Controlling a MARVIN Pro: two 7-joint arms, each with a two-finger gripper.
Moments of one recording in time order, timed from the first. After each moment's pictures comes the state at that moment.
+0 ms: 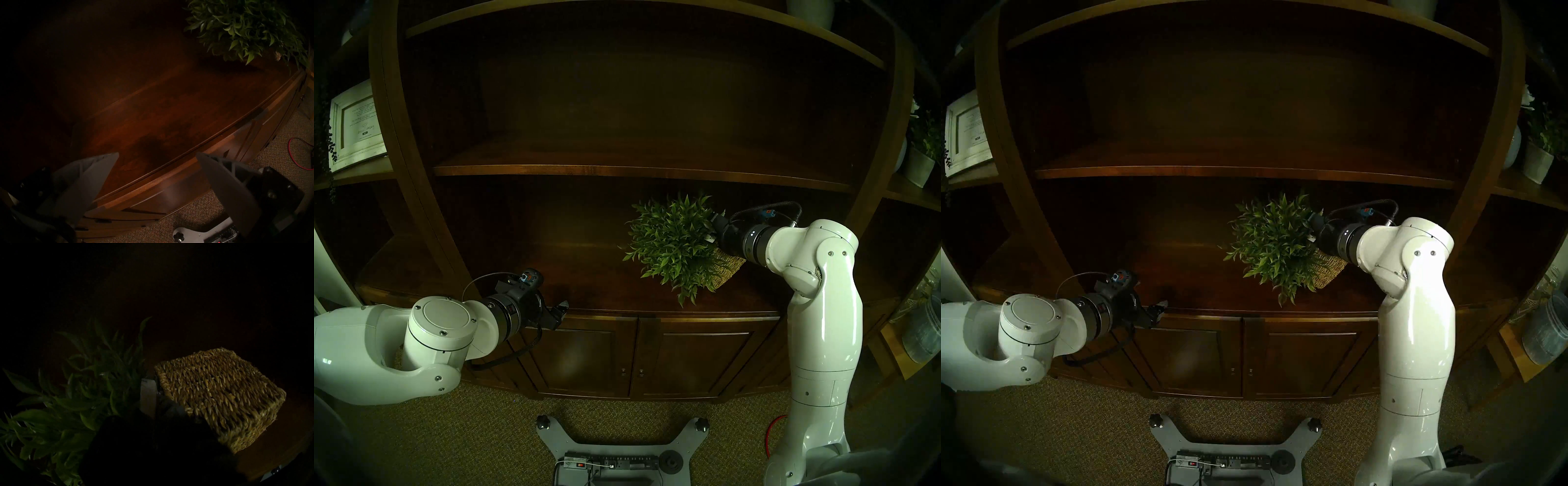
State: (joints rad) left arm 1.01 -0.10 -0.41 -2.39 -1.17 0.35 0.63; right arm -1.43 -1.46 1.71 -2.08 1.40 0.93 -0.85
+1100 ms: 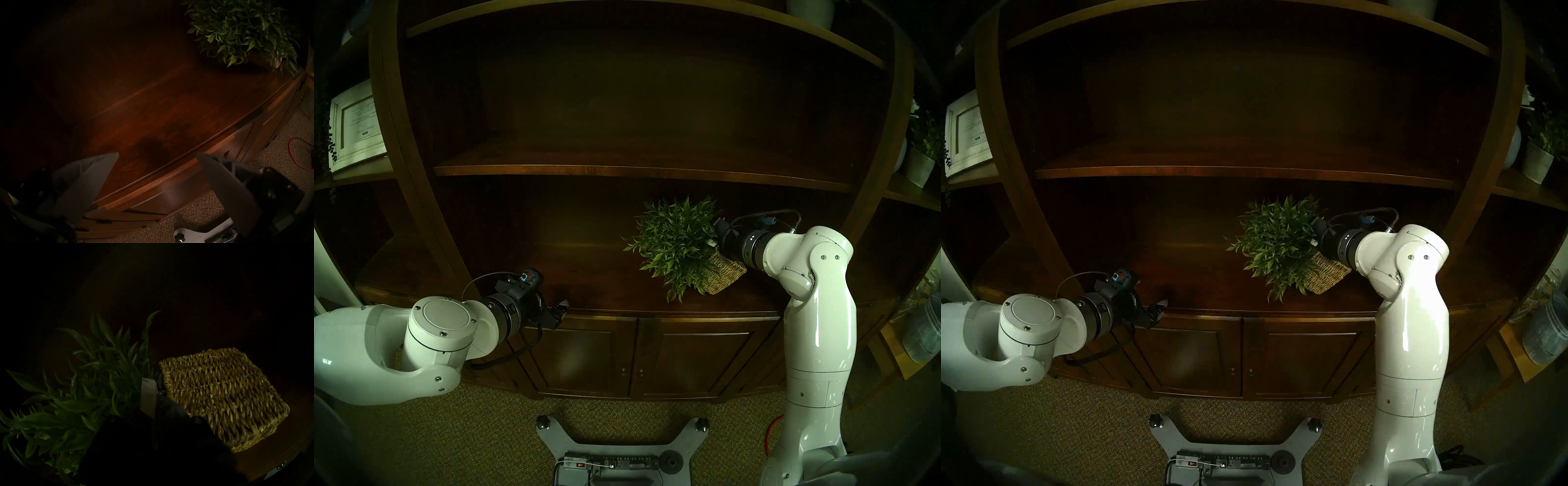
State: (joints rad) left arm 1.01 -0.10 -0.41 -2.39 -1.16 0.35 0.63; right arm -1.44 -1.47 1.71 -2.06 1.36 0.89 -0.84
